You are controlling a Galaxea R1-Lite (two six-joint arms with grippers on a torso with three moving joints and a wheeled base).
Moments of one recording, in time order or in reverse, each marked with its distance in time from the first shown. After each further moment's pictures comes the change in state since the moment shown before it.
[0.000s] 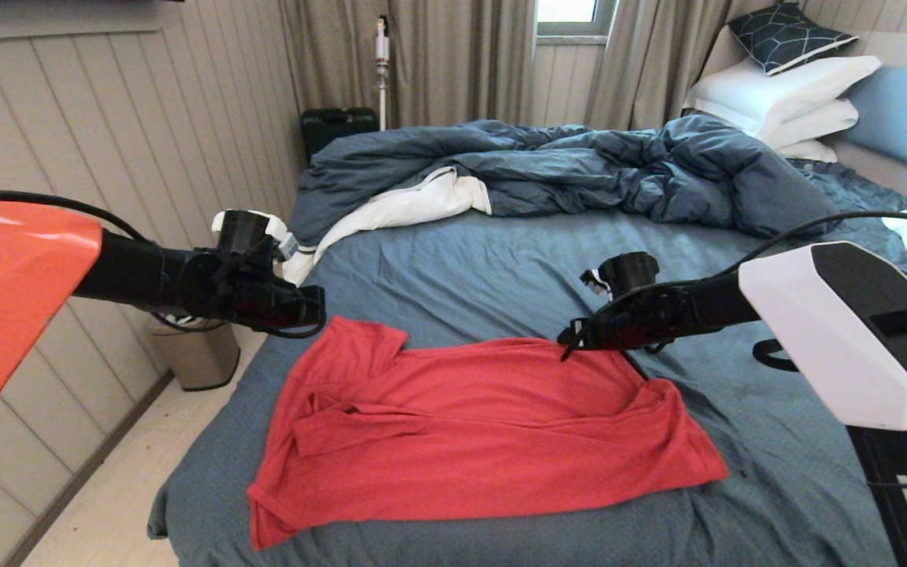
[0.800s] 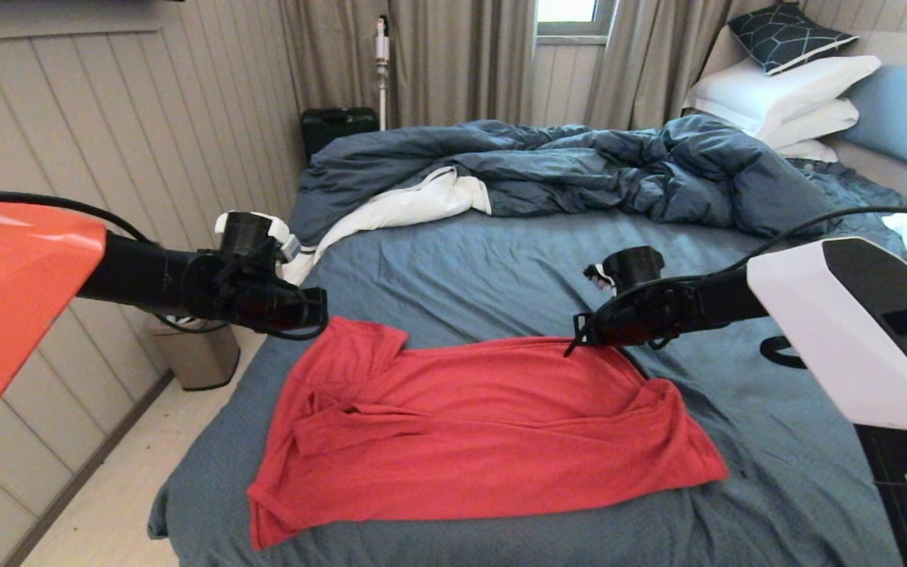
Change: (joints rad) left arm -0.008 0.005 0.002 0.000 0.001 0.001; right arm -0.007 -0.020 0.001 0.000 -0.003 -0.002
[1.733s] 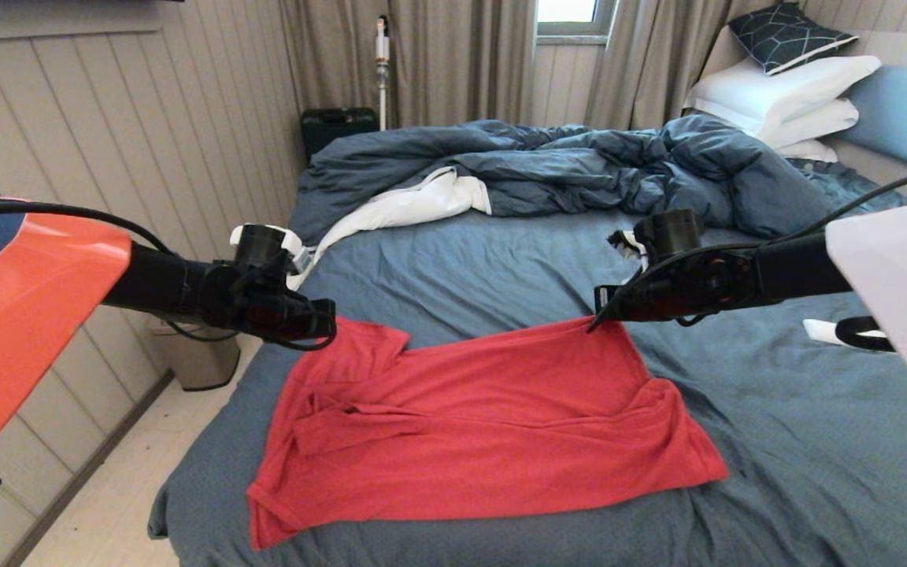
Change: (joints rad) left arm -0.016 0.040 0.001 -0.002 0.008 0.000; right arm -0.013 -0.190 0.110 -0.003 0.009 0.001
